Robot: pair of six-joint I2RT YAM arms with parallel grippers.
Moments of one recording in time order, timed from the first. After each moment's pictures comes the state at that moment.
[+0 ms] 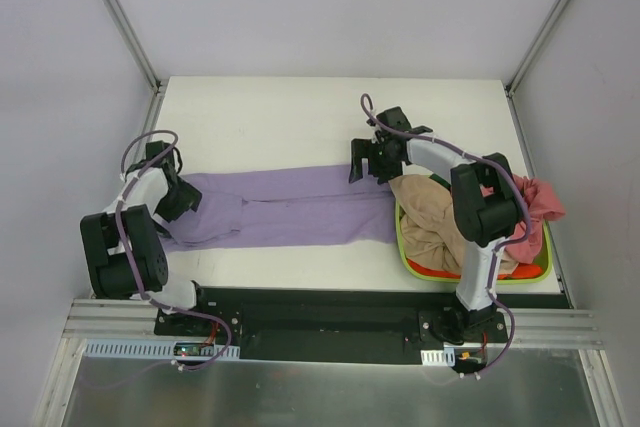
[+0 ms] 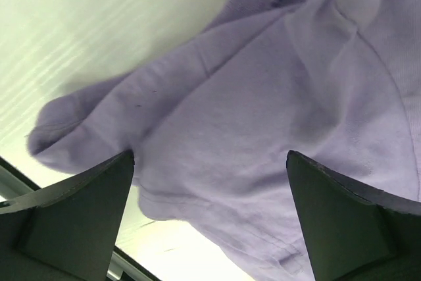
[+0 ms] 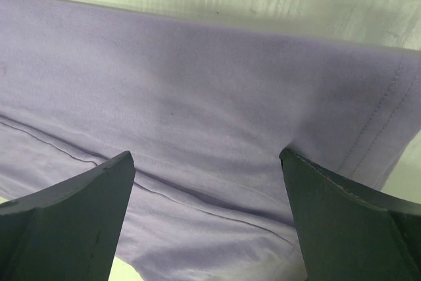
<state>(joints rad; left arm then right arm) 0.23 1.49 0.88 -0.76 -0.25 -0.73 0.41 1.97 1.38 -0.52 -0.24 0.31</state>
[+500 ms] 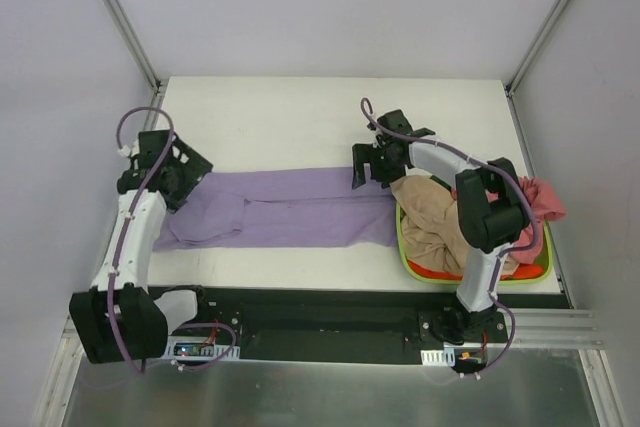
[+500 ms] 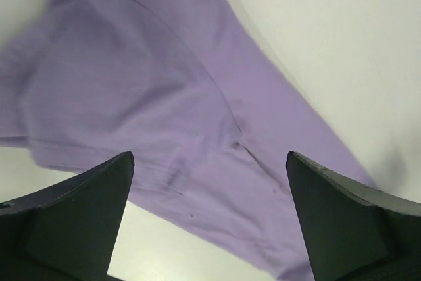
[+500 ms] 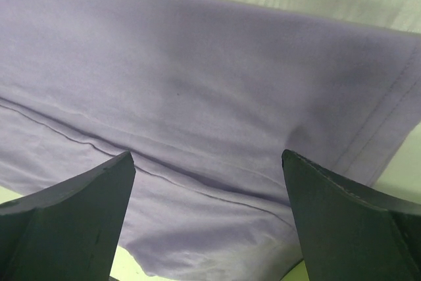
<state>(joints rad) 0.16 1.10 0.94 -0.75 -0.08 -0.81 0.42 1.91 1.33 -0.56 -0.22 0.28</state>
